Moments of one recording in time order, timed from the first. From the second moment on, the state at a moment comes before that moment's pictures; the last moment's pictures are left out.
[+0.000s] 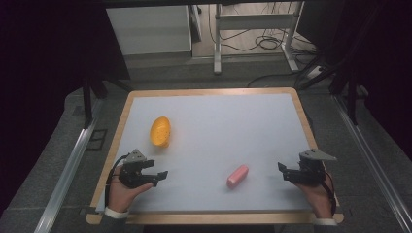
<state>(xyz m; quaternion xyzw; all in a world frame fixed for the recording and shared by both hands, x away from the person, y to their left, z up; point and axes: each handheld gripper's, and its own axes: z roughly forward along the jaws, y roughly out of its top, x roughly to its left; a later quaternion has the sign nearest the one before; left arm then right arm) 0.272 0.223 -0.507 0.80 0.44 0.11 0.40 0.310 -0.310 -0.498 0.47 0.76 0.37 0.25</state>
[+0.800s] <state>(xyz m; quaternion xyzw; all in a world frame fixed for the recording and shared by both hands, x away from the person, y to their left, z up) 0.274 0.221 -0.498 0.81 0.44 0.11 0.37 0.307 -0.314 -0.499 0.47 0.76 0.38 0.25</state>
